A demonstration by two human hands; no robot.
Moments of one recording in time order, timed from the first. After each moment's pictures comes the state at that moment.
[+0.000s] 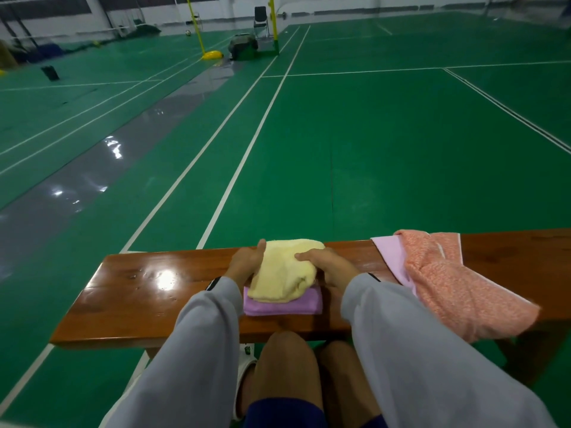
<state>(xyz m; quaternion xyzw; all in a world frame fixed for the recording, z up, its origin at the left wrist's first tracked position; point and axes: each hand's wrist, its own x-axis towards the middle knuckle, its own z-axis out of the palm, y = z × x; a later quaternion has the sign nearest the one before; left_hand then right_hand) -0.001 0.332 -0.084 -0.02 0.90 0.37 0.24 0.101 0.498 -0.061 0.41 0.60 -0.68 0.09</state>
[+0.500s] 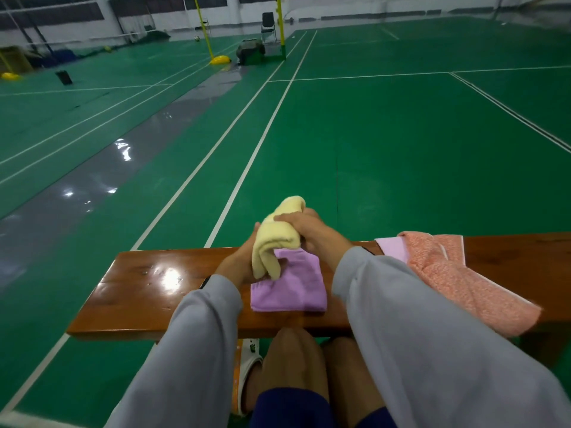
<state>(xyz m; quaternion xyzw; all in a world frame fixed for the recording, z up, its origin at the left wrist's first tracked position) 0.005 0.325 -0.048 -0.05 0.61 0.68 0.40 0.071 0.464 0.014 0.28 0.57 -0.77 -0.01</state>
